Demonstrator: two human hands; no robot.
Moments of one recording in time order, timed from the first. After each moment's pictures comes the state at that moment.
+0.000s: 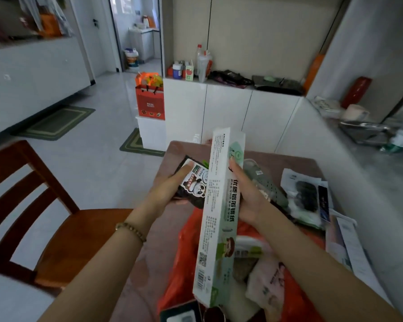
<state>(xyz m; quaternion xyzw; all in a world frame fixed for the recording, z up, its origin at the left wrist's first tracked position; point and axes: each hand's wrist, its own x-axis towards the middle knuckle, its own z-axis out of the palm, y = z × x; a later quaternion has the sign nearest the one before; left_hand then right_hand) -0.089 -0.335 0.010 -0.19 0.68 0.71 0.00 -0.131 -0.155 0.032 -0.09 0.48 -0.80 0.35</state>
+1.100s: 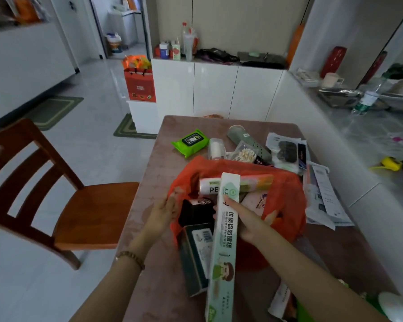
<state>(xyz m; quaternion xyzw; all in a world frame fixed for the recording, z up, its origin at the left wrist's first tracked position) 0.087 -0.285 -0.084 -0.18 0.71 0.68 -0.02 0.026 -0.082 -0.084 0.13 0.60 -0.71 0.34</state>
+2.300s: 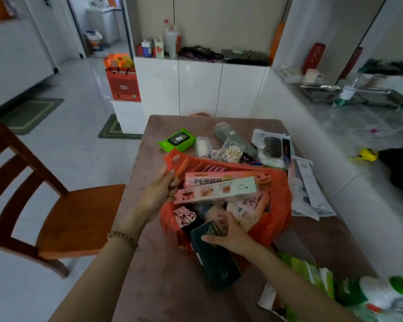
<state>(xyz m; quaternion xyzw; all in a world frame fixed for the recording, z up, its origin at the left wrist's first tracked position) 0.050 -0.273 -0.031 -0.07 0.64 0.76 0.02 0.057 -0.060 -0.115 -0.03 0.83 -0.48 0.30</state>
